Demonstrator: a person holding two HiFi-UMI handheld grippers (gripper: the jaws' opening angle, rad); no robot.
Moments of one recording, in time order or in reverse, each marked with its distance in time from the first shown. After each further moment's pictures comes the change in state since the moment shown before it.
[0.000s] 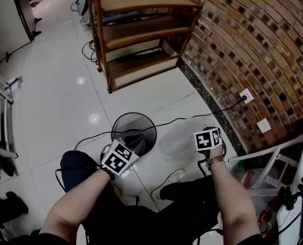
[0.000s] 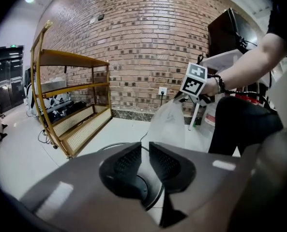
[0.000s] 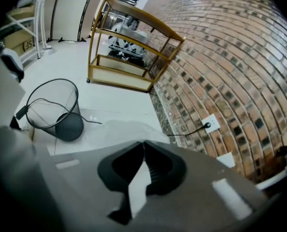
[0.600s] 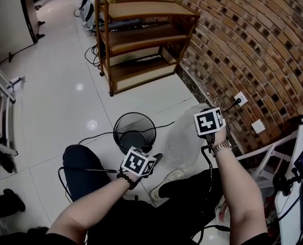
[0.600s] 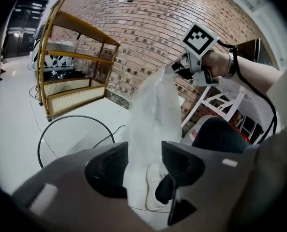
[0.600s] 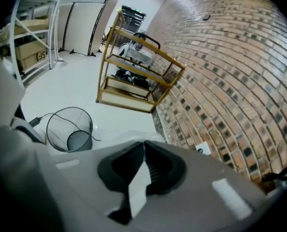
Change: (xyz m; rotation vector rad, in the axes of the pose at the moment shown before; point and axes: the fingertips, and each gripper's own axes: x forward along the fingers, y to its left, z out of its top) left arm 0.020 -0.090 -0.004 -0.365 0.044 -0.124; right arm -0.100 -0.017 0.097 -0.054 -0.166 0.025
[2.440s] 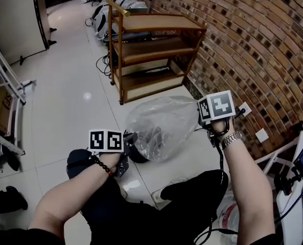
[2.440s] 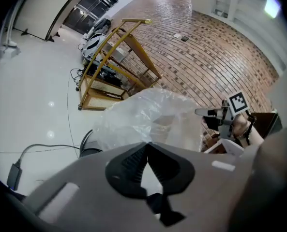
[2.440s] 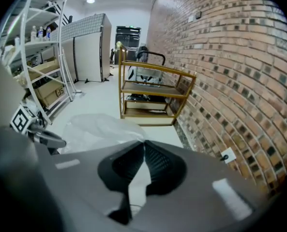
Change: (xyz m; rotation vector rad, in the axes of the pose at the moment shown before) left arm -0.146 0.088 0.066 -0.477 -0.280 0.076; right arm -0.067 0.028 0.086 0.179 -0.096 0.284
